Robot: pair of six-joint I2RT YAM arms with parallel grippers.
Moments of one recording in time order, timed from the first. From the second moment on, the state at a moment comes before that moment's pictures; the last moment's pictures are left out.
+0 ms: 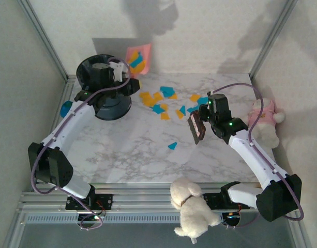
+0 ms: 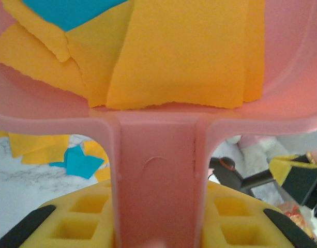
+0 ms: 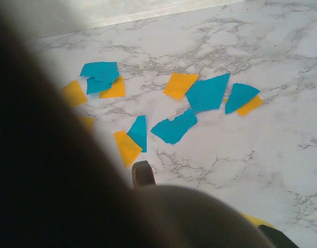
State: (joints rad) left arm -0.25 1.54 1.43 -0.32 0.53 -0.42; right arm 0.41 1.19 1.01 -0.47 0.21 0.36
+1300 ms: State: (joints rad) left arm -0.03 1.52 1.17 0.38 0.70 -1.22; right arm 0.41 1.19 1.01 -0.48 0.20 0.38
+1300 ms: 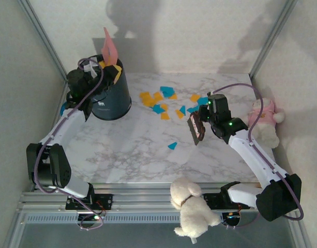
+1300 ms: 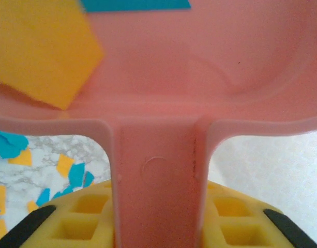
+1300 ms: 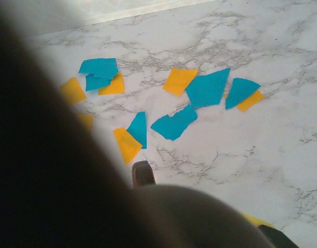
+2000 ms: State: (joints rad) left arm -0.02 1.59 1.09 0.64 0.69 -1.51; right arm 0.41 1.19 1.01 -0.49 0.20 0.38
